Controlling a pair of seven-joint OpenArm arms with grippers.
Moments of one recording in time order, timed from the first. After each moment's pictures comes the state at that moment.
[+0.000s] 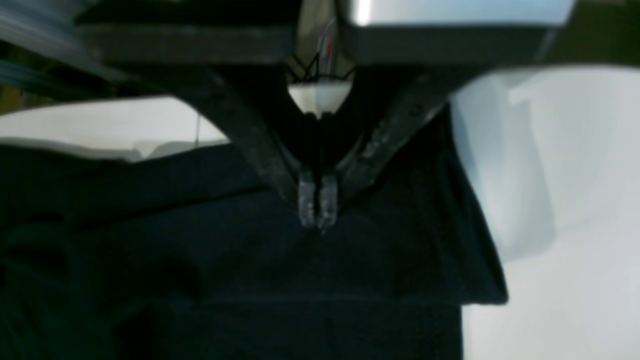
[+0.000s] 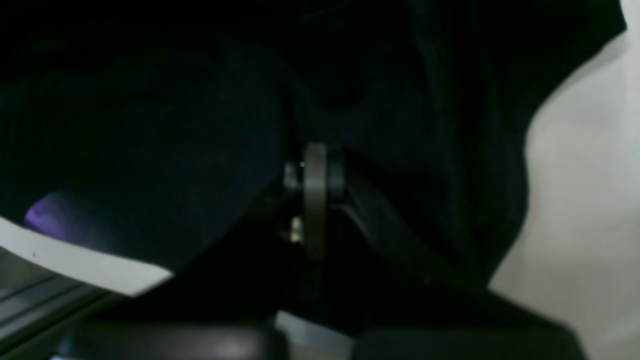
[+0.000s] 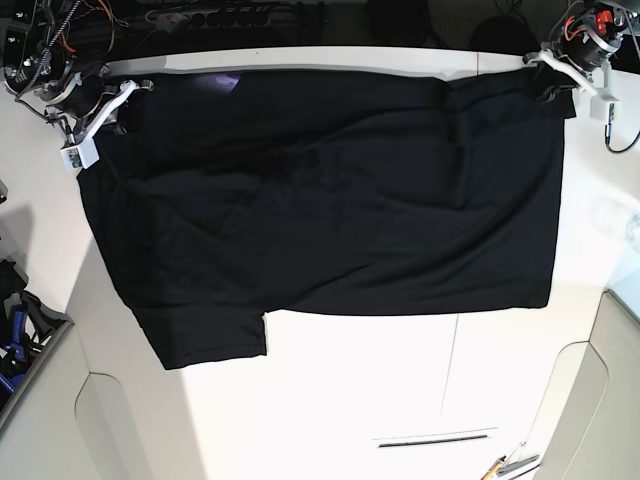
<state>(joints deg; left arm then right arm) 38.2 -18.7 -32.0 93.6 -43.7 -31.1 45.0 -24.0 14.4 21.7 99.6 27.2 29.4 -56.1</state>
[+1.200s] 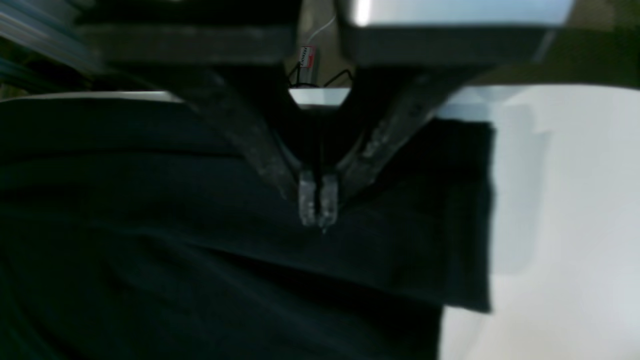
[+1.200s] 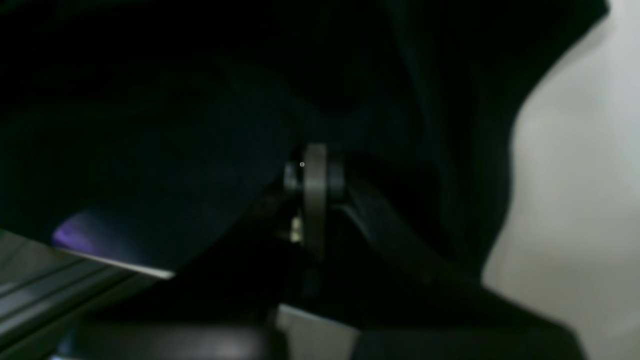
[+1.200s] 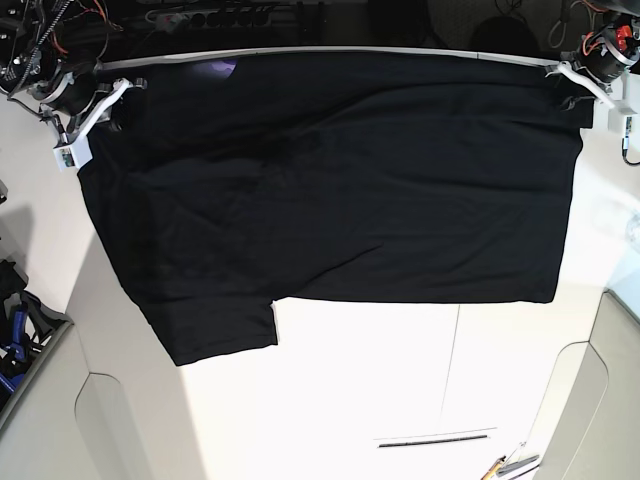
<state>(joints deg) 33.5 -18.4 -39.5 95.7 -45.9 -30.4 52.0 -24.0 14.4 24.4 103.9 31.6 29.1 -60.9</state>
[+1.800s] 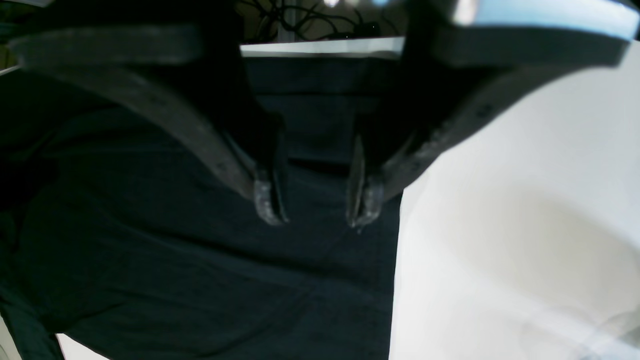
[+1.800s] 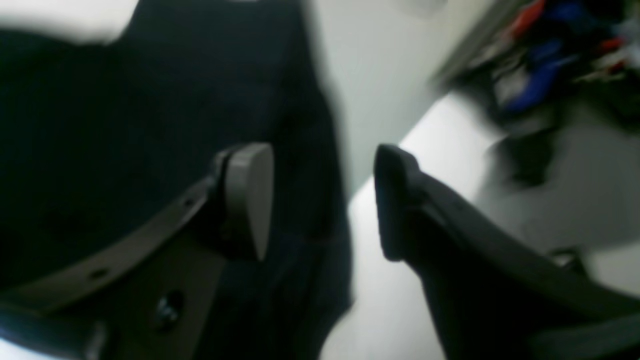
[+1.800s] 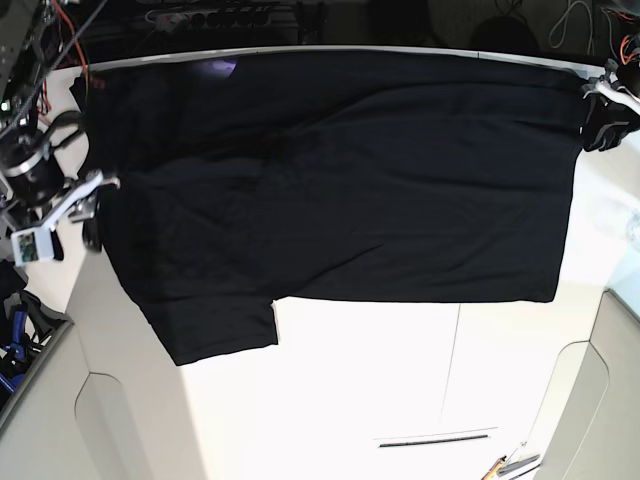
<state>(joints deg) 33.5 -18.4 -48.9 105.5 -54.7 -34.7 52.4 -11.1 14.4 24.4 113.6 14.1 25.8 -45.8</state>
